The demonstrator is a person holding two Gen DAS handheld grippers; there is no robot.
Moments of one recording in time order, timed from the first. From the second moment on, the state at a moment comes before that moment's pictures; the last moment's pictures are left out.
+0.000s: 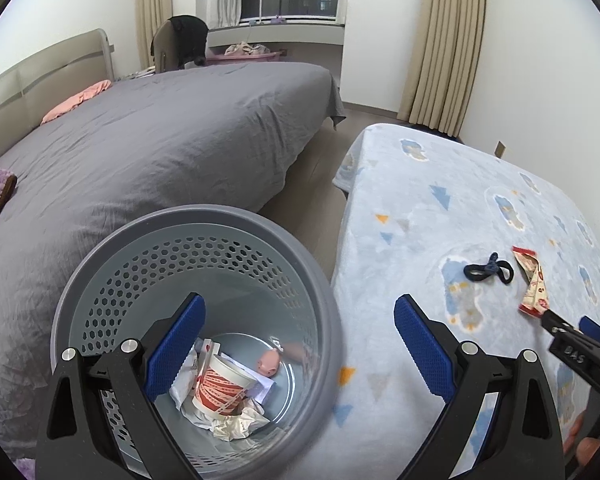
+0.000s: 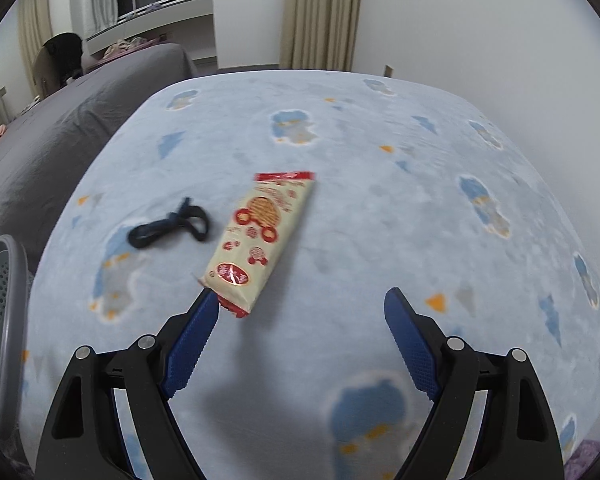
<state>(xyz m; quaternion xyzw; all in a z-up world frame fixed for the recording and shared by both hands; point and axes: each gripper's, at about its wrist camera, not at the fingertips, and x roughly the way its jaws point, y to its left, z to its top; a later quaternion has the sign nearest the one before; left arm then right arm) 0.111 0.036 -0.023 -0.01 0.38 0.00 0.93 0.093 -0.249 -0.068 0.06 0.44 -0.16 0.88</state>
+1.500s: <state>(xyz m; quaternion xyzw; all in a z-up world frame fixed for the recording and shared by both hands) 0.119 -0.042 -0.041 0.02 0.41 -0.08 0.91 0.130 -0.279 -0.075 0.09 0.47 -0.04 0.88</state>
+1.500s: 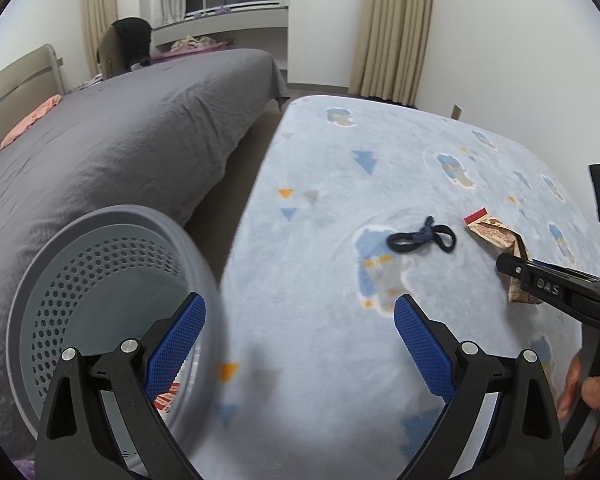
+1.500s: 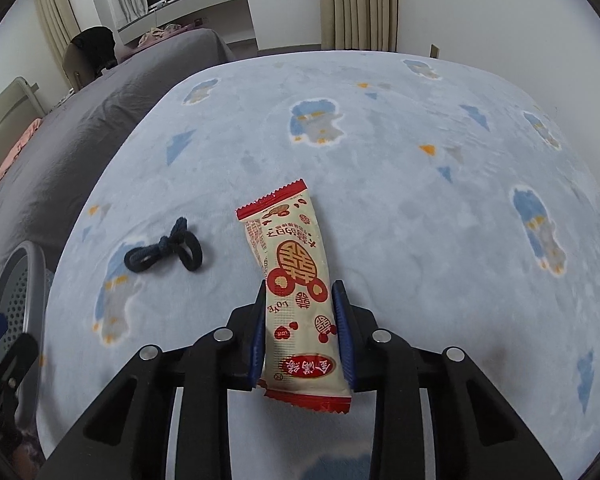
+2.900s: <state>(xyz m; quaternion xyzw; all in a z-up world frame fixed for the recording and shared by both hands) 0.187 -0.170 -0.078 0.09 0.45 -0.22 0.86 0.077 -0.334 -0.035 0.19 0.41 0.01 0.89</state>
